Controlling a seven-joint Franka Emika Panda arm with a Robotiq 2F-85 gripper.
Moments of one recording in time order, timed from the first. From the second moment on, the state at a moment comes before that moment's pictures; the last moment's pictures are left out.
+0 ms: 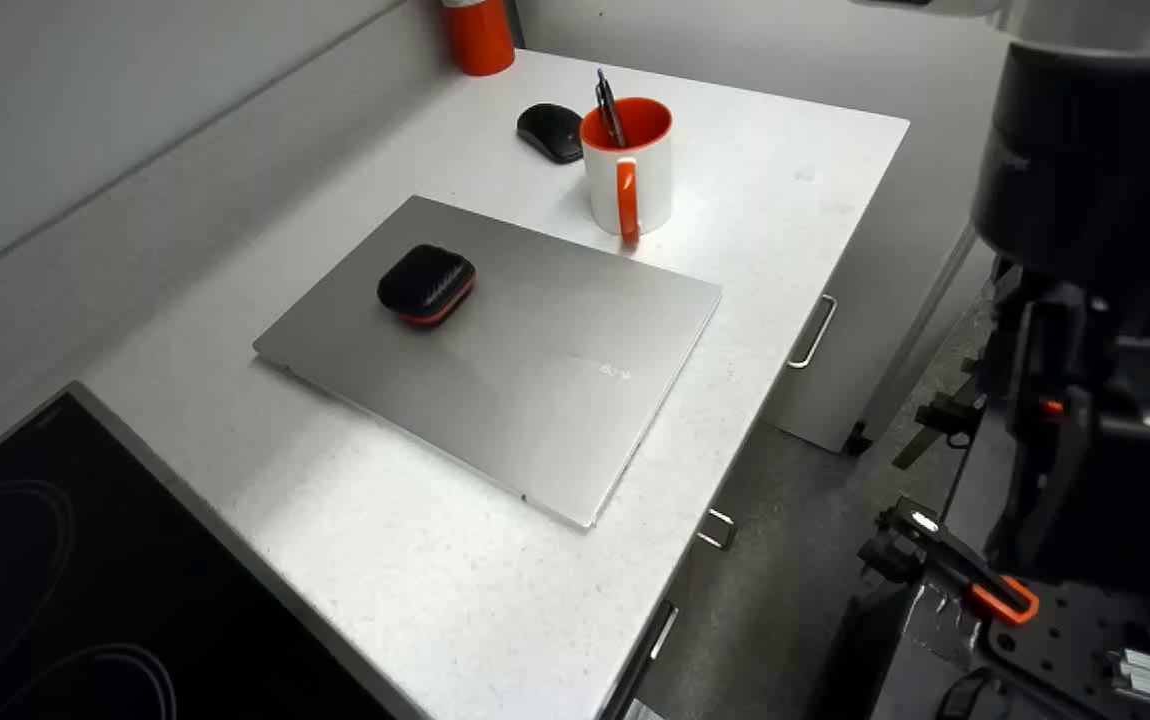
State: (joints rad) arm 0.27 -0.68 0.14 -2.78 0.28 1.94 0.02
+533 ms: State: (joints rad) arm 0.25 -0.68 0.14 -2.77 0.26 1.96 0.02
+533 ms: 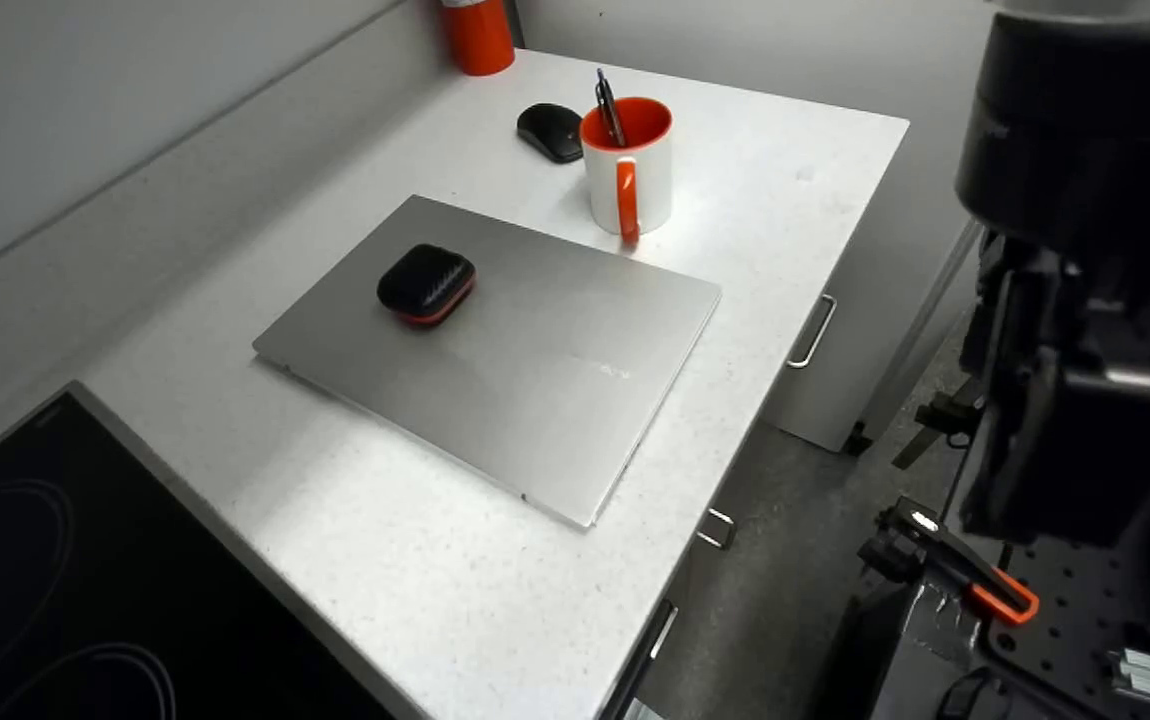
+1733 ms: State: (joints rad) arm -0.01 -0.49 0.02 -2.59 0.12 2.18 0.04
